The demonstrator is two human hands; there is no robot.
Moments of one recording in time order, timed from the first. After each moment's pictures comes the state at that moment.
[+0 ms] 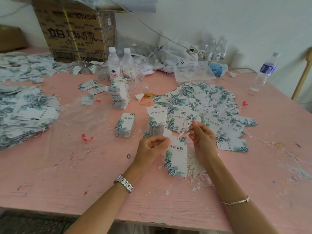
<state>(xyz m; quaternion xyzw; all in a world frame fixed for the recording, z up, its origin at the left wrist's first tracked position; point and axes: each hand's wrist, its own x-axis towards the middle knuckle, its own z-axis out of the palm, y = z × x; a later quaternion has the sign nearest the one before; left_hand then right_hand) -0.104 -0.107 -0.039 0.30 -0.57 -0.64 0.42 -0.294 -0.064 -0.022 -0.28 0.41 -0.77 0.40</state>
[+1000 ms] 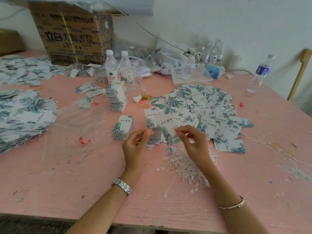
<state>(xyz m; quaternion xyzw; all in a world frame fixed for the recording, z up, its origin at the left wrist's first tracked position) -0.103 -0.122 -0.053 0.35 -0.46 -0.54 0.61 -0.282 -0.057 -0.021 -0.58 0.57 -0.57 0.09</state>
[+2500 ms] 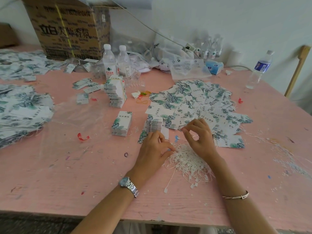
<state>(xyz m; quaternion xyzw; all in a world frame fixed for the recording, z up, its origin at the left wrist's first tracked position) -0.113 -0.104 -0.051 0.27 -0.87 -0.17 0.39 -0.313 -0.057 -0.025 -0.66 0.61 -0.43 -0.06</state>
